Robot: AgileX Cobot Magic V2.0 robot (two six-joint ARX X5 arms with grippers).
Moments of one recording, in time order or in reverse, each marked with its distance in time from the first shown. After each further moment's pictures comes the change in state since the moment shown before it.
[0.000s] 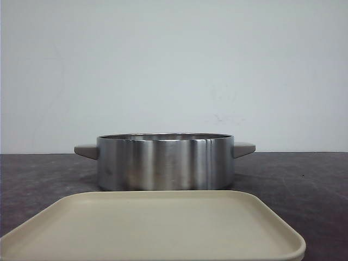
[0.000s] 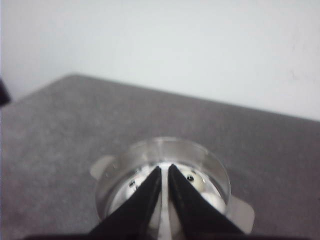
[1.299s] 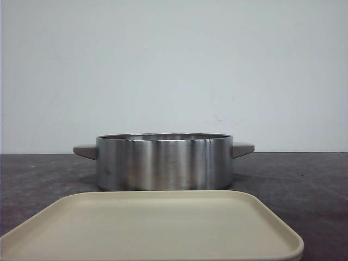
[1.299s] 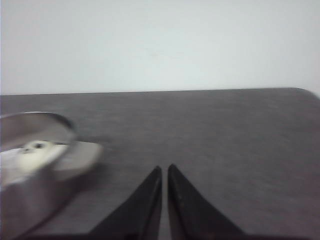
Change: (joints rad) left arm 0.000 -0.043 0.000 -0.004 0.000 0.000; right arm -0.613 -0.667 -0.777 0.232 -0.156 -0.066
